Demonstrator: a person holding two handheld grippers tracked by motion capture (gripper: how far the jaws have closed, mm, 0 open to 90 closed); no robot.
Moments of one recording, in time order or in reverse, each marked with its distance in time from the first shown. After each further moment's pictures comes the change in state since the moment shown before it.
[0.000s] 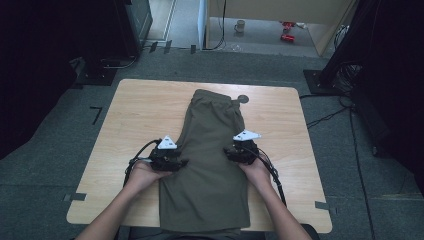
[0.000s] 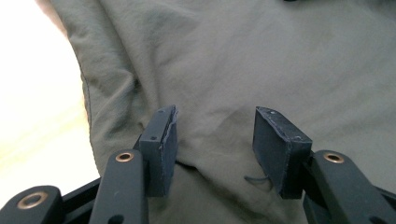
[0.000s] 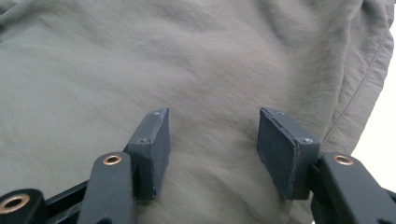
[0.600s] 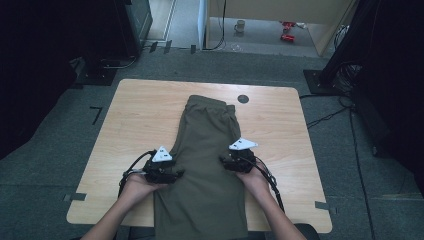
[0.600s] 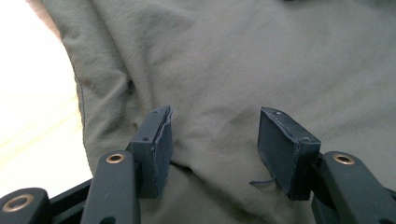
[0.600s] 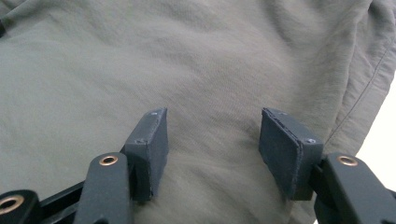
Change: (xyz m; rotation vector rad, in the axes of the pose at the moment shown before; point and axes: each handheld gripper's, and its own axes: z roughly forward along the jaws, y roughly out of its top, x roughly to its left) left arm -0.023 -0.024 -0.020 0.004 0.022 -0.012; right arm 0.026 -0.012 -0.011 -0.011 0.040 -0.036
